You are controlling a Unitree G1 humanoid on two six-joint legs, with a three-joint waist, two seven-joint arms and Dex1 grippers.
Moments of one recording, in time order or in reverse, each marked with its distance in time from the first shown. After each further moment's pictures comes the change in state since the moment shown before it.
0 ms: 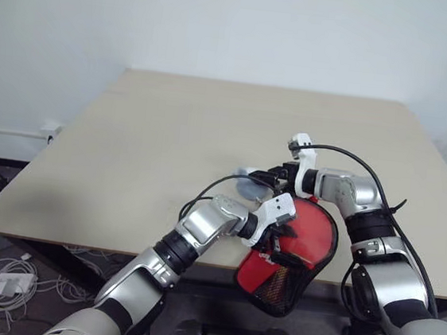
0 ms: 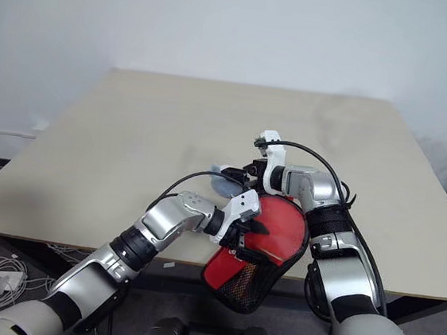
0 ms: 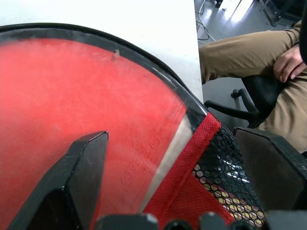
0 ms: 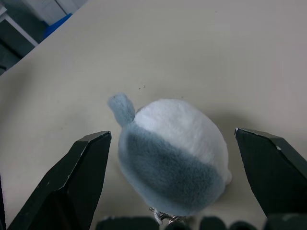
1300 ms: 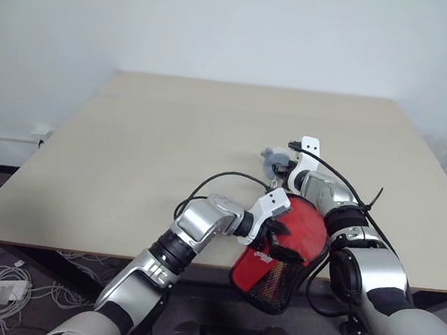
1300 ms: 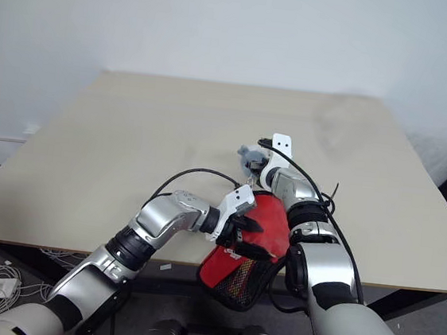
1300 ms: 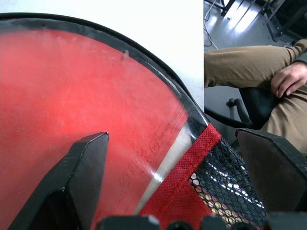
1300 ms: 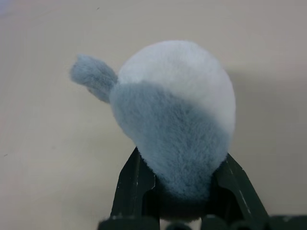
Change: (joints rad) left arm 0.015 -0.017 0.068 -0.061 -0.007 0.186 0.050; right arm -0.089 0.147 -0.275 0.383 -0.124 -0.352 -0.507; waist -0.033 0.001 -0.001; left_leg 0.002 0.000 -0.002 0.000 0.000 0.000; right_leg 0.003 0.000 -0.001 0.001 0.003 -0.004
